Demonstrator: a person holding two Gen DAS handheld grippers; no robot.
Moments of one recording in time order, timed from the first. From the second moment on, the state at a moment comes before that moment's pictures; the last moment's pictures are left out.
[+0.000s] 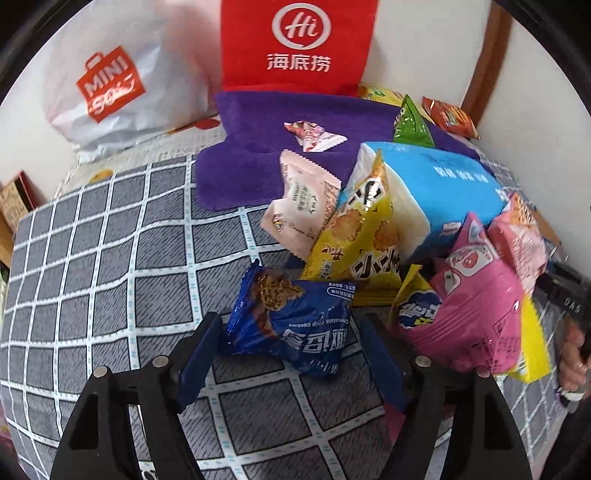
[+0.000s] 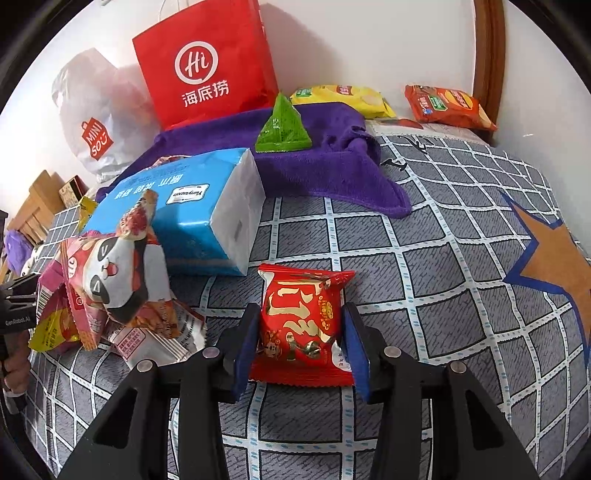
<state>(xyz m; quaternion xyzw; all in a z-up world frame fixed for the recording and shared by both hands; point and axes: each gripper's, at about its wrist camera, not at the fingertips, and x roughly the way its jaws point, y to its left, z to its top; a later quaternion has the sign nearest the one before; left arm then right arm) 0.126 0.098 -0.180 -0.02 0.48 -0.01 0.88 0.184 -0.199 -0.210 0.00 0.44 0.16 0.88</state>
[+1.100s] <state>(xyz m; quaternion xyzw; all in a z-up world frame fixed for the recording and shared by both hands) 0.061 0.120 -0.150 -0.09 0.44 -0.02 0.89 0.155 -0.210 -0.179 0.03 0.43 0.17 0.89</state>
